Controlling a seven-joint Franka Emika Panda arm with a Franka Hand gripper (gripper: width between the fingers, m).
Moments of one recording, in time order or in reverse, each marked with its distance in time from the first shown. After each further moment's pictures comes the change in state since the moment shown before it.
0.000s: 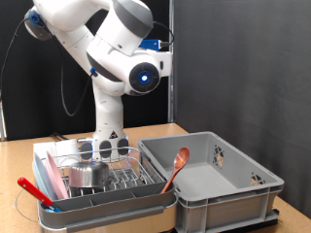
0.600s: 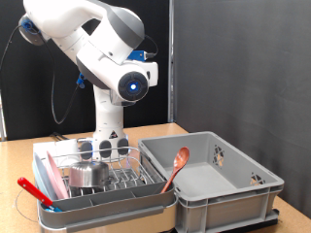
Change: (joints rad) arm -0.045 0.071 0.005 -0.038 -0.197 -0.011 -0.100
